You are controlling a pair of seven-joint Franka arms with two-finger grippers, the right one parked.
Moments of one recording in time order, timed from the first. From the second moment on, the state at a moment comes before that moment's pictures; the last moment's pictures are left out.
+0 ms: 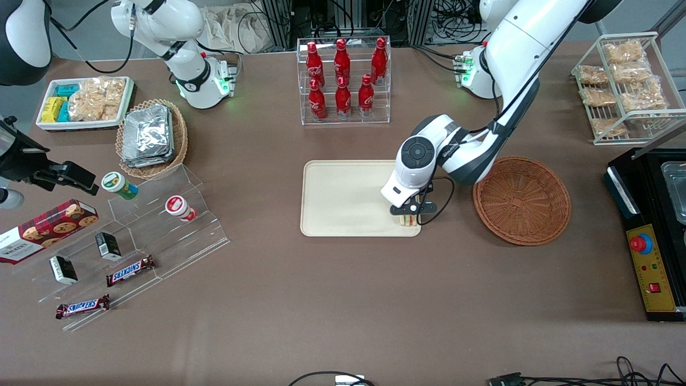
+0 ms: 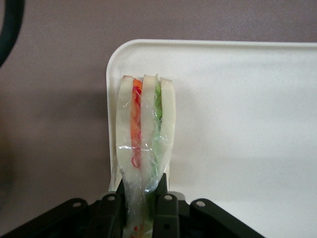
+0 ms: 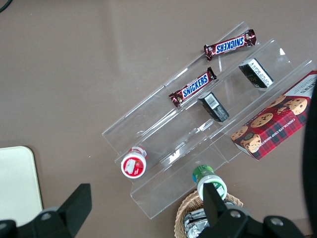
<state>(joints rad) -0.12 0.50 -0.54 -1.98 0.31 2.26 -0.86</state>
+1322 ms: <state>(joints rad) -0.09 0.06 -0.24 -1.75 0.09 1.73 -0.41</state>
